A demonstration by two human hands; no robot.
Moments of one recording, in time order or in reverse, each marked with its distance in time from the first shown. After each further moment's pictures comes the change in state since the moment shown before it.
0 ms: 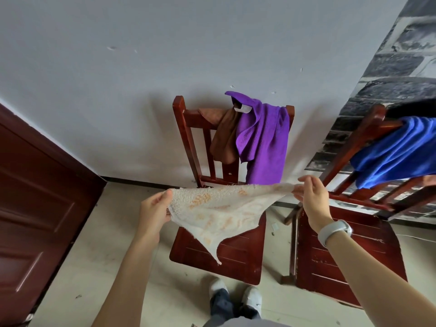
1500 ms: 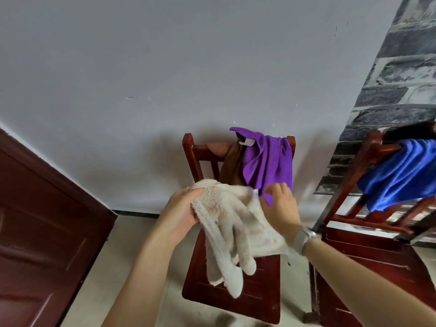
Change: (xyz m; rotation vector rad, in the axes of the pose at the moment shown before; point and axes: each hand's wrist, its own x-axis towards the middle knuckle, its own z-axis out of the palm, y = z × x) left_hand -0.008 0.091 0.024 -0.238 -0.478 -0.011; right_hand -0.027 -0.058 0.075 -0.695 -0.115 -0.439
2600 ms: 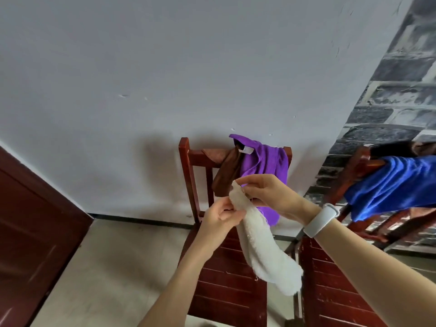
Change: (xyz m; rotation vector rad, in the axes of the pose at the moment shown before) left_hand 0.030 -0.056 0.025 0.238 -0.162 0.222; right_hand 0.020 -0.087 -0.065 0.522 -0.559 0.019
